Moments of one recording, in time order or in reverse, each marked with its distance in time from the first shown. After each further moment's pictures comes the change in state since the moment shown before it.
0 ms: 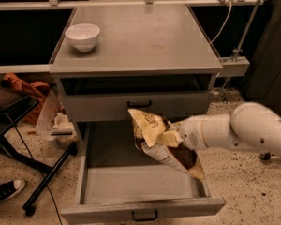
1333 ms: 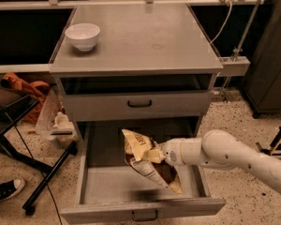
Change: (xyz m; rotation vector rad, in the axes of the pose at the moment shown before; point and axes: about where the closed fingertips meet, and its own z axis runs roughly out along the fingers) arm 0.088 -0.025 0.104 -0.063 0.011 0.156
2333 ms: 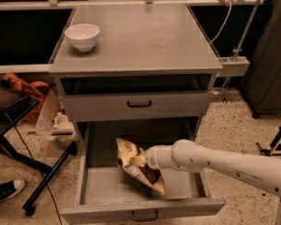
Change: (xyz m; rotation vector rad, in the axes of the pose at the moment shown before) arm 0.046 -0.062 0.117 0.108 0.058 -0.011
